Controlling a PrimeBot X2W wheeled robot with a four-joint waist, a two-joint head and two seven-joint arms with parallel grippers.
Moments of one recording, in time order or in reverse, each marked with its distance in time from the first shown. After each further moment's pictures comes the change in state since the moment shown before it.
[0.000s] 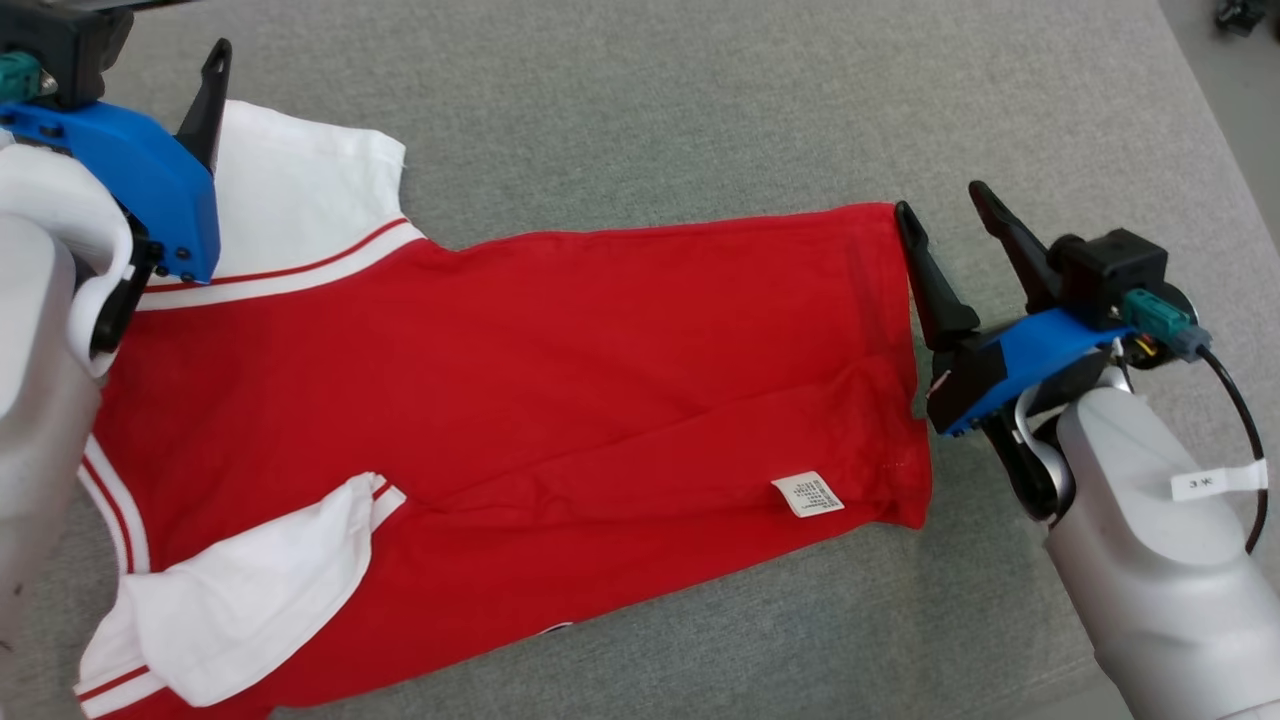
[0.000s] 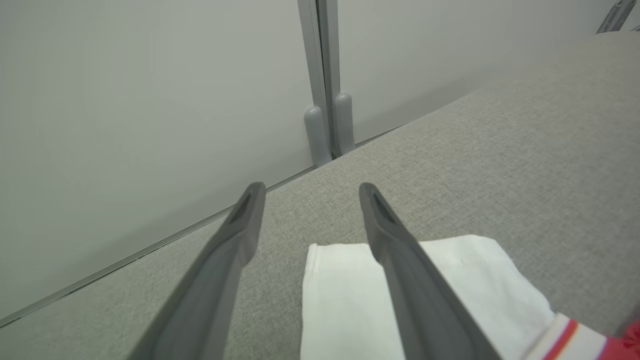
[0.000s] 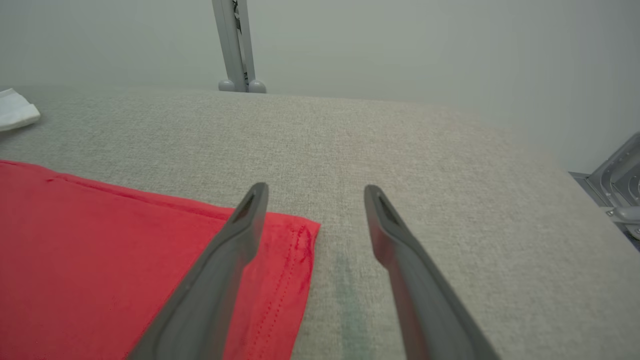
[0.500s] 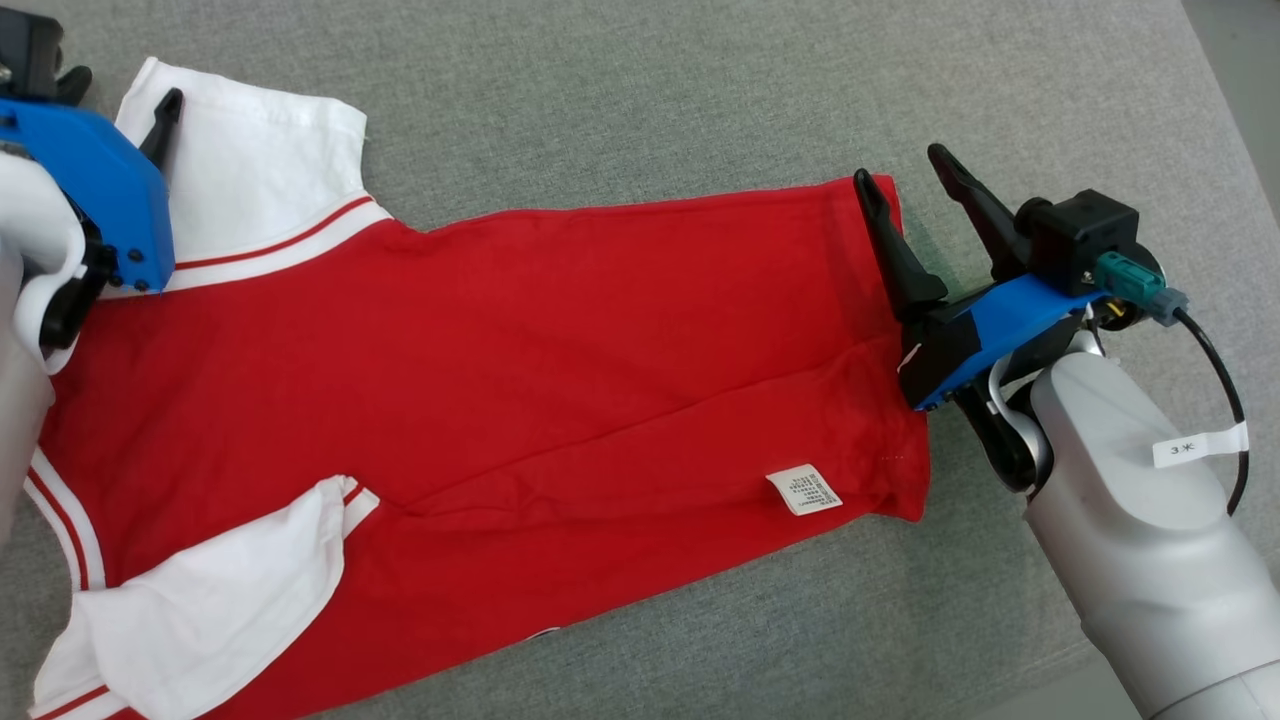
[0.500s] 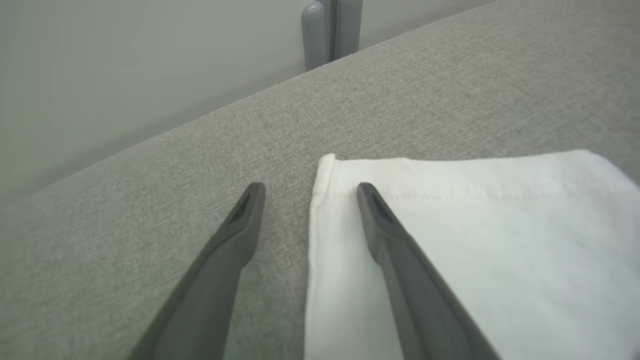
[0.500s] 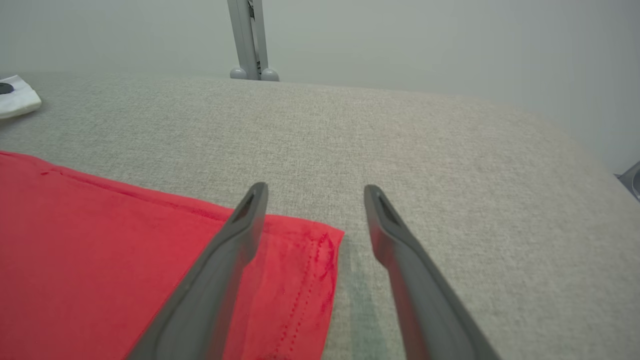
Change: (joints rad) left arm -0.091 0.056 -0.190 0.153 -0.207 -0.001 0.102; right arm -0.089 -0.001 0.112 0.037 0.077 0.000 -0.017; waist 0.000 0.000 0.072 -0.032
